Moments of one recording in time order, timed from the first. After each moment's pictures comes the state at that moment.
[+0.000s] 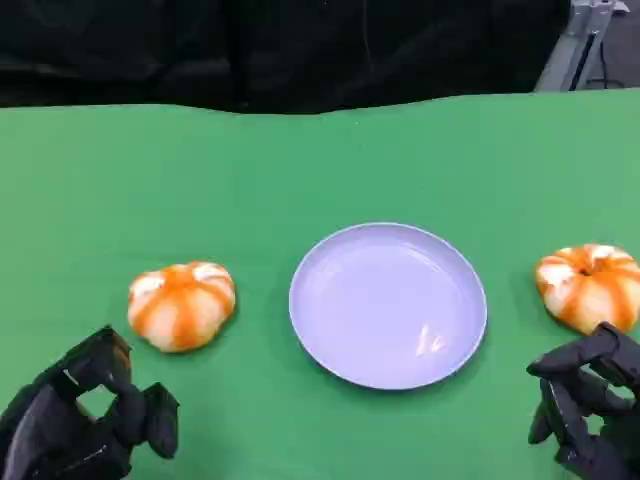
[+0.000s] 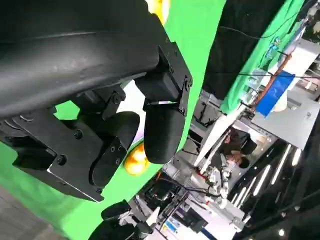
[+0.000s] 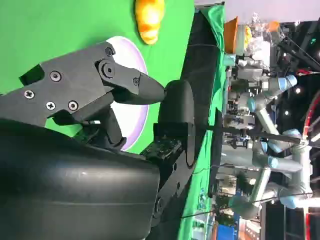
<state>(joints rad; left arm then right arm) 0.24 0.11 0.26 -0.23 -0.76 0.41 -0.46 0.27 0.00 -0.05 0.04 0.18 -0.55 0.25</state>
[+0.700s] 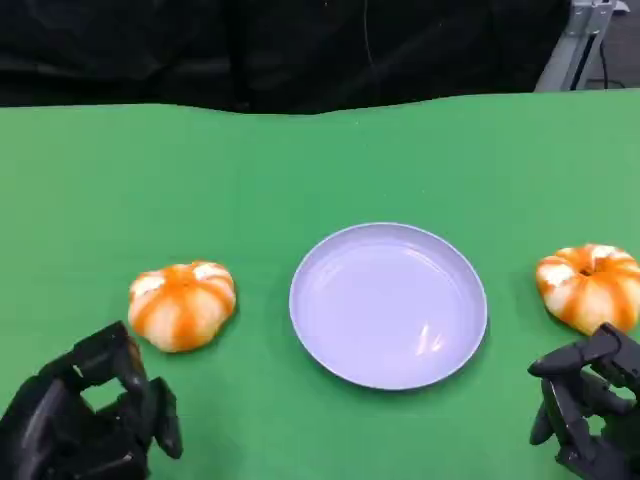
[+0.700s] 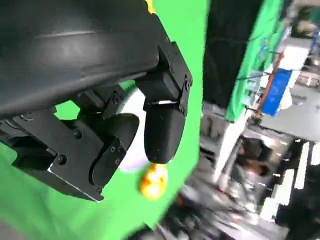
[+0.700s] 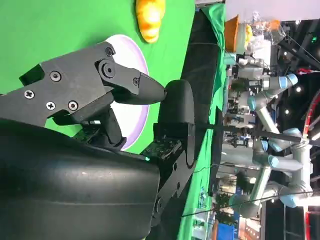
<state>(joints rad) 0.27 0.10 0.17 -0.26 -0.44 0.12 -0.43 0.27 0.00 -0.05 0.05 0.18 -0.55 0.25</state>
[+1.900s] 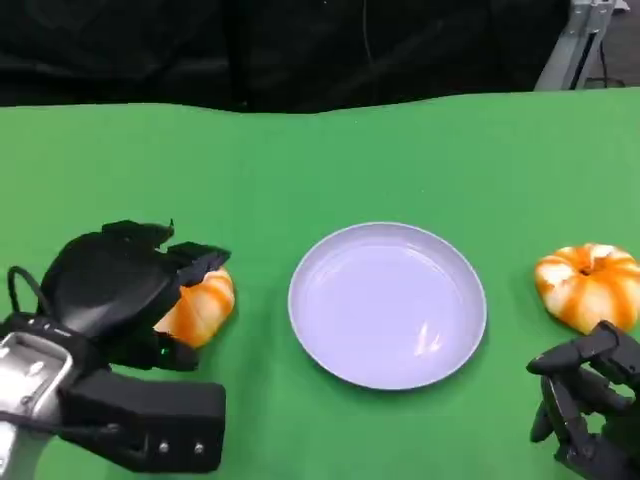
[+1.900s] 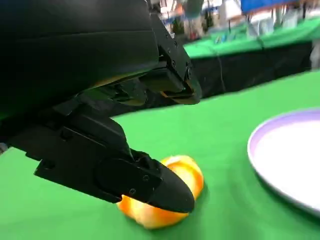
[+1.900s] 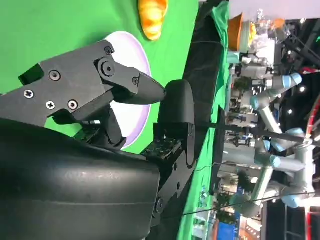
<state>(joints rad) -0.19 0.44 -0.18 0.02 0.97 -0.21 -0.10 0.27 0.00 -0.06 0.04 0.16 -0.54 0.23</state>
